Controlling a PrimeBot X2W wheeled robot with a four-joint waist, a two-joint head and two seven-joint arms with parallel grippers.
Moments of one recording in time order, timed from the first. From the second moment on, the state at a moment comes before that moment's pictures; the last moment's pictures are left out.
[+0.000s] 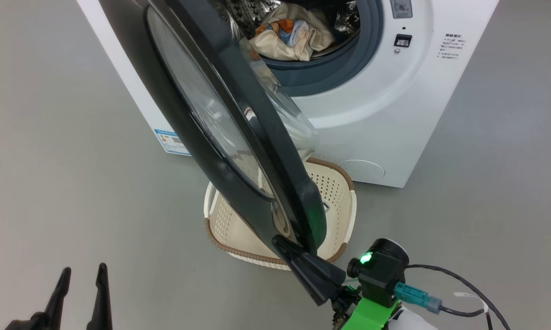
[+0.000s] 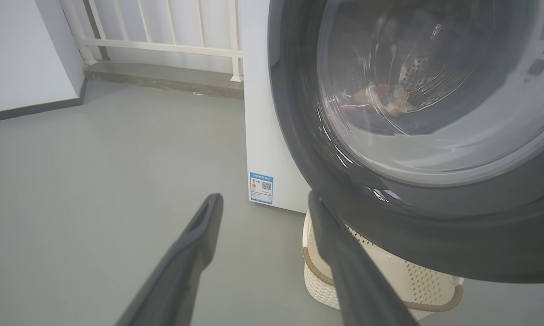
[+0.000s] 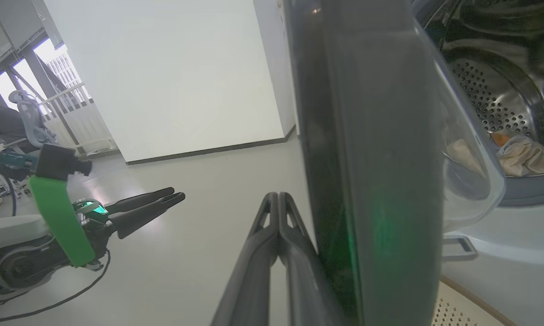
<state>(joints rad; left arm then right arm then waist) -0.01 0.11 0.11 0.29 -0.26 -0.13 -0.26 -0.31 -0.15 0.75 0.14 0.44 0.13 -0.25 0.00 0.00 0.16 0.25</state>
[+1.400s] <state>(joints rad) -0.15 0.08 0.06 0.25 -0.25 -0.13 -0.26 -0.50 -0.20 0.38 0.21 0.41 0.13 -0.25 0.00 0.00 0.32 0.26</state>
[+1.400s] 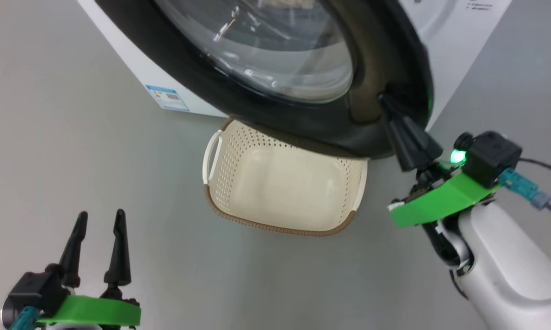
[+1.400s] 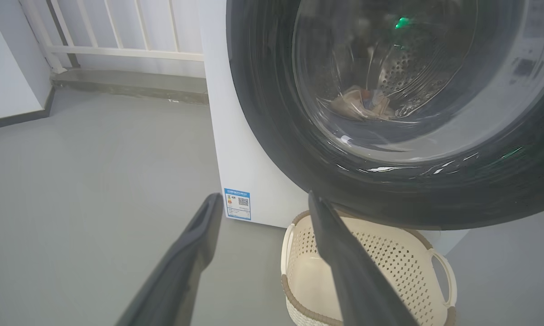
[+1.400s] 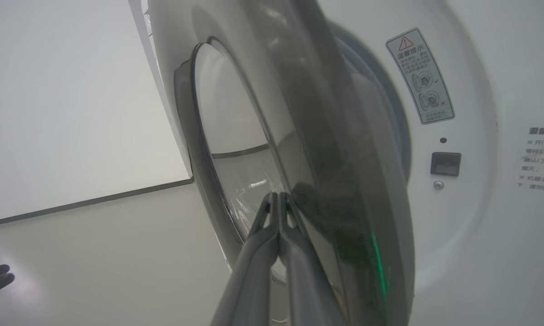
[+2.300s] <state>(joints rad) -0.27 0.03 -0.01 0.24 -0.26 -0.13 -0.26 -0.76 -0.29 0.22 0.29 0.40 0.13 -0.26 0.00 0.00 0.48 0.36</state>
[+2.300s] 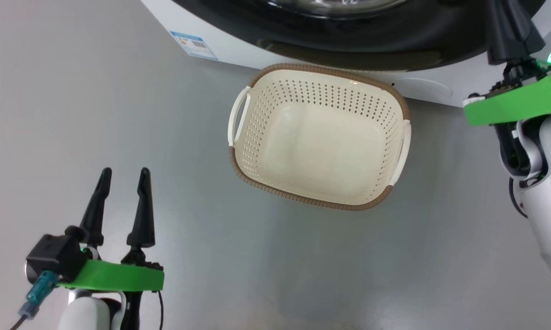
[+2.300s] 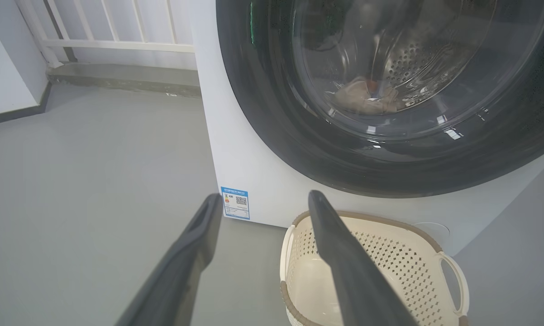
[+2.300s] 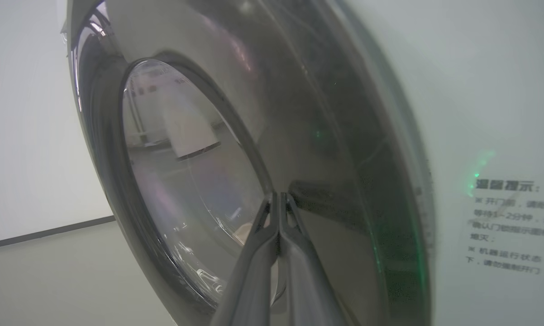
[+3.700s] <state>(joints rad) -0.20 0.11 0.01 0.27 -0.26 -0.13 -0.26 -0.49 -0.18 0.22 0.29 0.39 0.13 -0.26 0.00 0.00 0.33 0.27</state>
